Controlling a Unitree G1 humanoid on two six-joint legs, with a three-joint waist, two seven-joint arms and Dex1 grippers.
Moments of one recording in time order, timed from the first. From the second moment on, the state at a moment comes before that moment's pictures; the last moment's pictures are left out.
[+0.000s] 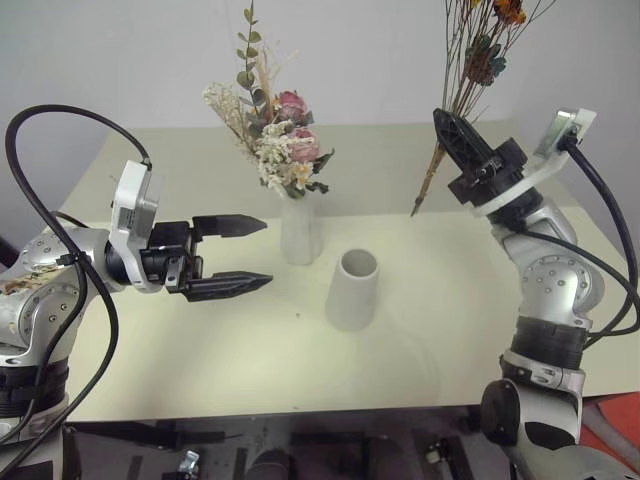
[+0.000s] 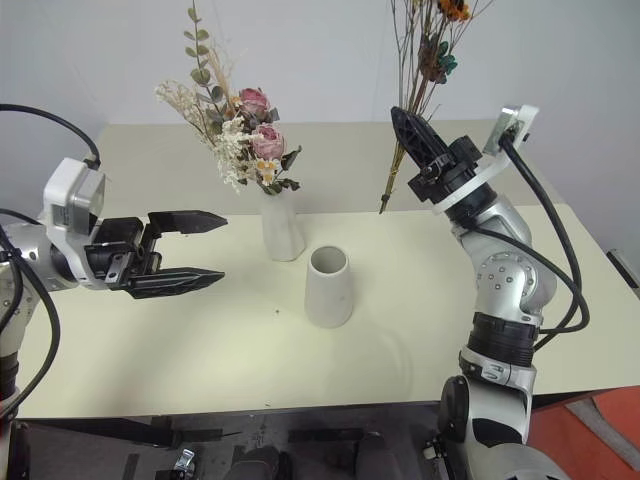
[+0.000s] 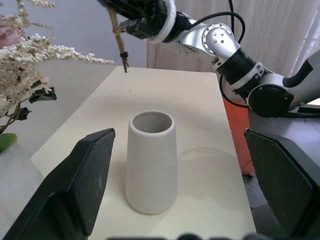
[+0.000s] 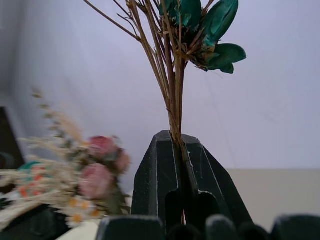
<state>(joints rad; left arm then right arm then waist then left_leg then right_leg) -0.50 0.88 0.24 -0.27 -0.86 0.68 -1.22 -0.76 -0.29 -0.39 -0.08 0.81 0.56 0.68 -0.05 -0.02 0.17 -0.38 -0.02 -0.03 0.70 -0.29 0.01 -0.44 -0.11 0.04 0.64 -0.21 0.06</state>
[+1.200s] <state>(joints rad) -0.51 0.88 0.24 -0.26 -0.86 0.68 -1.22 -0.52 -0.21 -0.06 -0.13 0.64 0.32 0.76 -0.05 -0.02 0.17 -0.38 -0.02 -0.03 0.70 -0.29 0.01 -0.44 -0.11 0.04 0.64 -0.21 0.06</state>
